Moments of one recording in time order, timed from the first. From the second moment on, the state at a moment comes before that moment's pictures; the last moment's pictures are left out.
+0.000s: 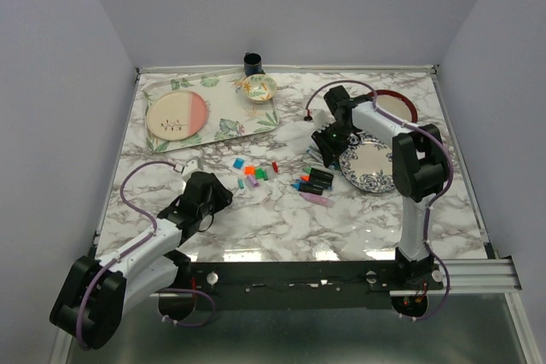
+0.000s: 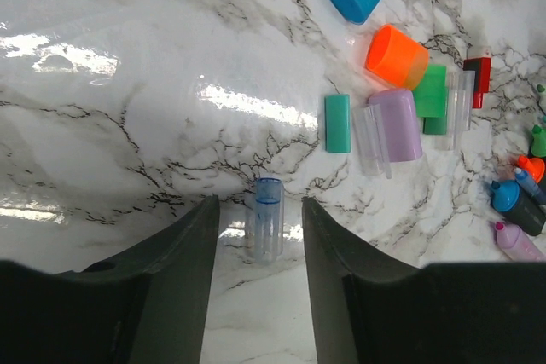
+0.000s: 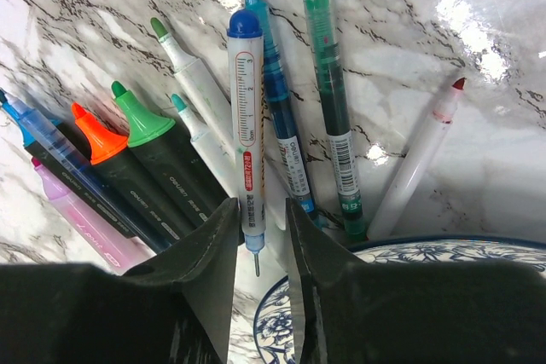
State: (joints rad) left arm -0.45 0.93 0.25 -0.02 -0.16 -0.86; right arm 0.39 2.05 1.56 -0.90 -0.31 -0.39
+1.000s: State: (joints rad) left arm -0.51 0.82 0.62 -0.37 -0.25 -0.71; right arm 0.36 1.36 1.28 -0.73 -0.41 -0.46
